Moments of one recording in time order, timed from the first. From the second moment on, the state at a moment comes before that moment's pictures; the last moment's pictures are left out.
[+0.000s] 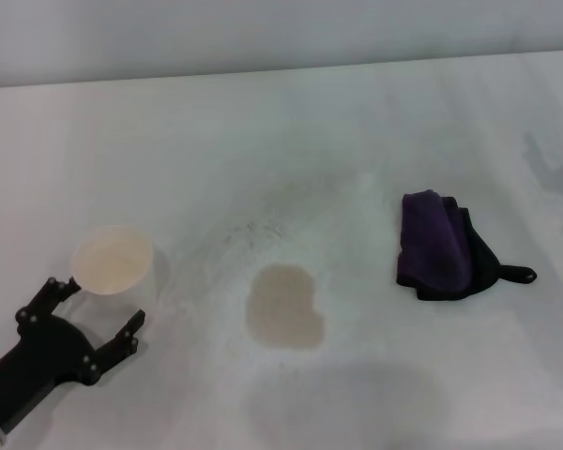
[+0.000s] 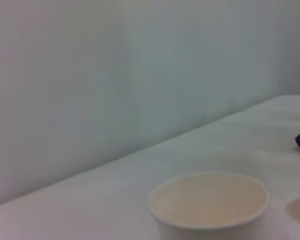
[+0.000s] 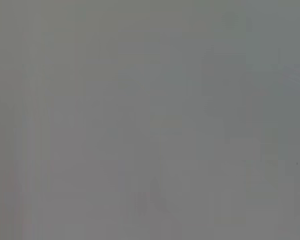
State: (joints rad) left arm -0.28 -2.09 1.03 0.04 1.16 1.30 -0.25; right arm 0.36 2.02 -0.35 0.00 2.07 1.42 -2.76
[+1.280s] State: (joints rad) left arm -0.21 -2.09 1.02 -0.10 0.49 1.57 -0.27; right arm 0.34 2.01 -0.42 -0.01 2.07 1.42 -2.69
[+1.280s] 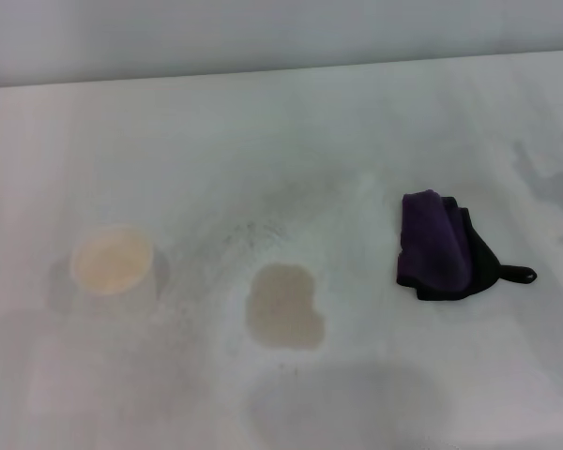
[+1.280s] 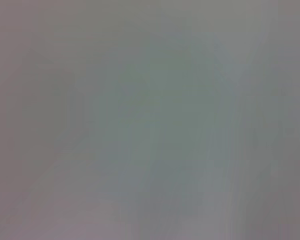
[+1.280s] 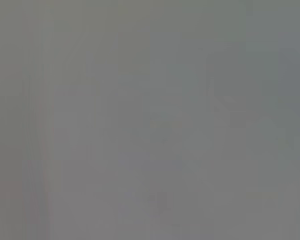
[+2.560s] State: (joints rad) left arm -0.26 -2.08 1.02 -0.02 0.46 1.59 -0.28; right arm 0.32 1.91 -0.75 -1.21 1.11 1.28 -0.90
